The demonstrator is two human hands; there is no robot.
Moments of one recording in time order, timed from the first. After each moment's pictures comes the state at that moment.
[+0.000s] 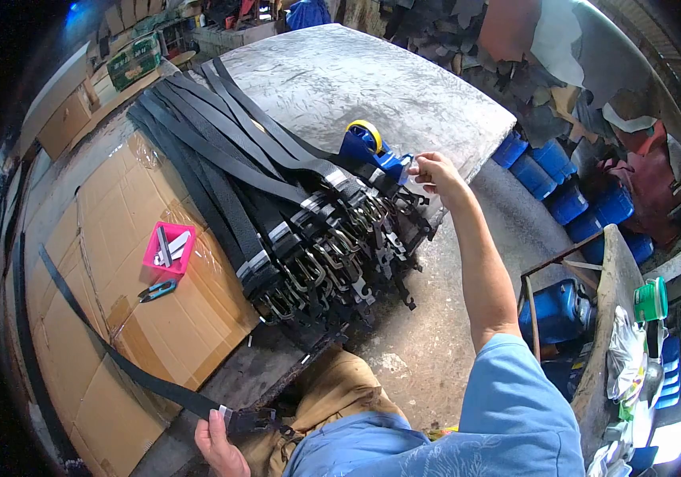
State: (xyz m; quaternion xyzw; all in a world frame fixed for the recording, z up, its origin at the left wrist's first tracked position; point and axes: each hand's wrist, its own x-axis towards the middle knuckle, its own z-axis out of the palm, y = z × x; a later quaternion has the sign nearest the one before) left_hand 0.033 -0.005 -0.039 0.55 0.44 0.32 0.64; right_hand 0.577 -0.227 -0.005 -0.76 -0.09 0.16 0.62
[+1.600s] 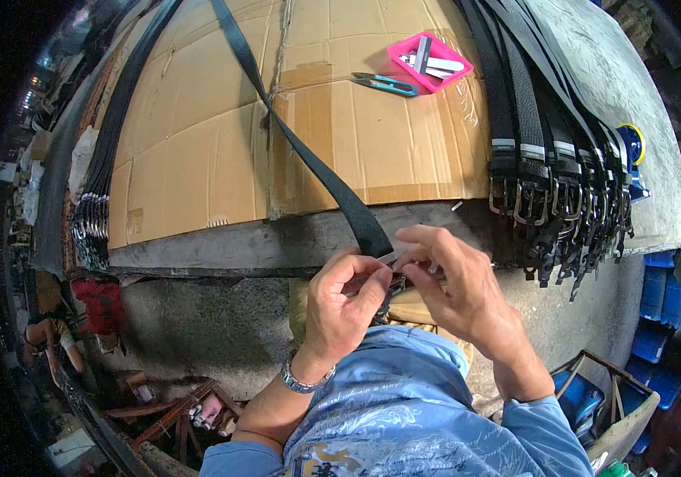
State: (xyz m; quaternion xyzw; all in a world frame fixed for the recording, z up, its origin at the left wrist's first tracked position) left_hand 0.024 -0.019 -0.025 0.63 0.40 0.29 0.60; right_hand 0.198 -0.075 0.004 -0.62 -0.60 0.33 0.39
